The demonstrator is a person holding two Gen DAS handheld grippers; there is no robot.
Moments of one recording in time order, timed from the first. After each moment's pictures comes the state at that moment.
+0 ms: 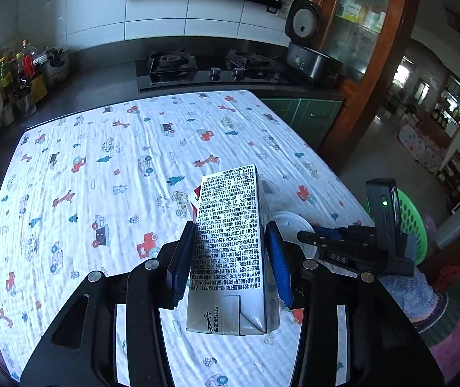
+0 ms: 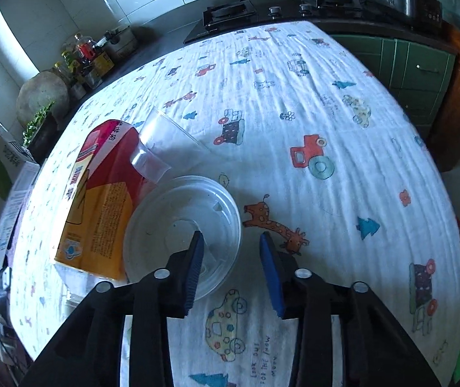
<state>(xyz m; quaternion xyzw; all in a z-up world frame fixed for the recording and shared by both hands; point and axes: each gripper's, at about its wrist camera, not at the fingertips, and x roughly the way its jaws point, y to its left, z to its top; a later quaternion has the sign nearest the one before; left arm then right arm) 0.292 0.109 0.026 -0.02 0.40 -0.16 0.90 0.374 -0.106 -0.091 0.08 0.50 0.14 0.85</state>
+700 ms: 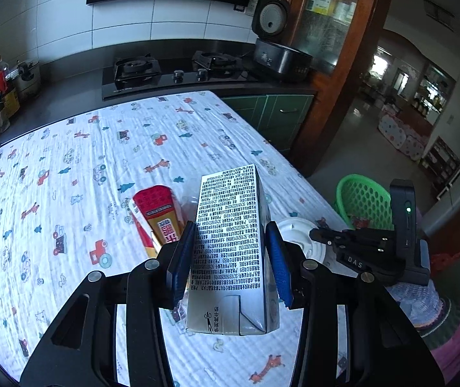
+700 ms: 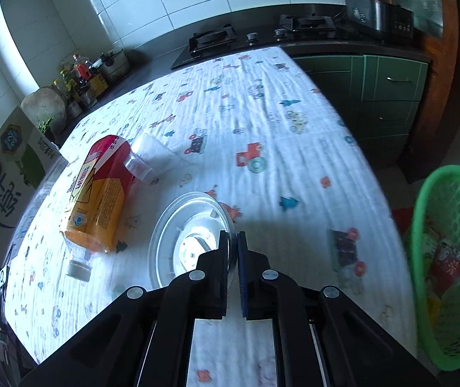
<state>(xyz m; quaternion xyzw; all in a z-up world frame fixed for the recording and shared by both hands) 0.278 0.046 0.033 -0.01 0.39 -0.22 0.89 0.316 -0.173 -0.059 0.09 0.46 0.11 0.88</state>
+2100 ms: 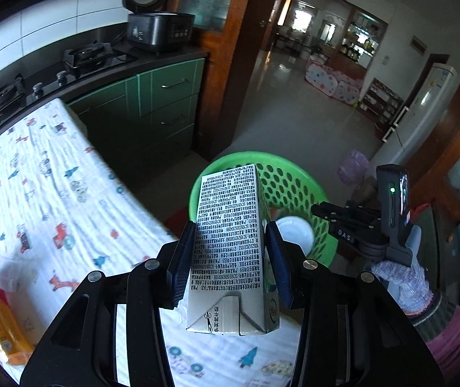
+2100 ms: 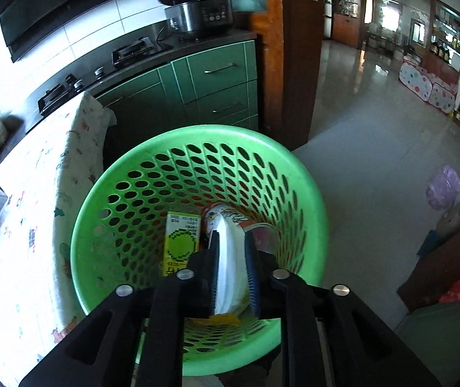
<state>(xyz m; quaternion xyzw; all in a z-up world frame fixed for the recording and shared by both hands) 0.281 -0.230 0.012 0.07 0.42 -0.38 0.82 0.221 -0.465 -0.083 0.14 0.44 -0.15 0.88</state>
